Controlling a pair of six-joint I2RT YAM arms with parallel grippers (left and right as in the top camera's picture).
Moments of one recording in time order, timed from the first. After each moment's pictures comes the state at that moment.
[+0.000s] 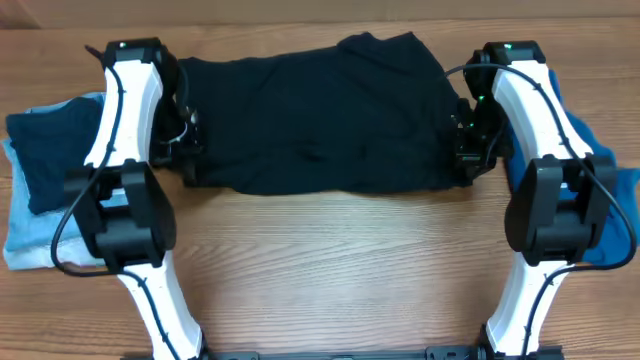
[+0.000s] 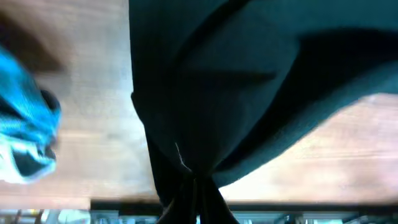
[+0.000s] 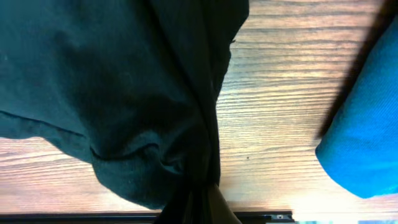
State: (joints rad) left arm 0.08 2.18 1.94 -1.69 0.08 -0.09; right arm 0.01 2.16 1.86 -1.64 -0.01 0.04
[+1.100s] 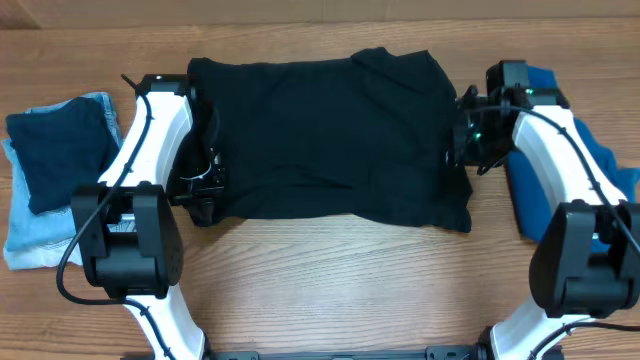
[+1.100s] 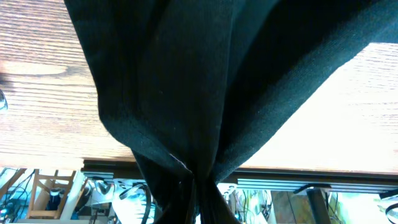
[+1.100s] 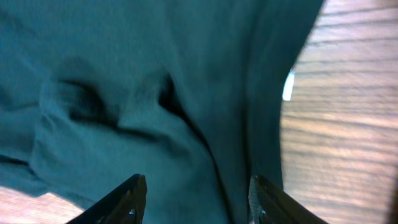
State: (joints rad) left arm -0.02 2.01 1.60 -1.64 0.05 -0.14; right arm -0.02 1.86 1.40 -0.97 -0.21 -0.03
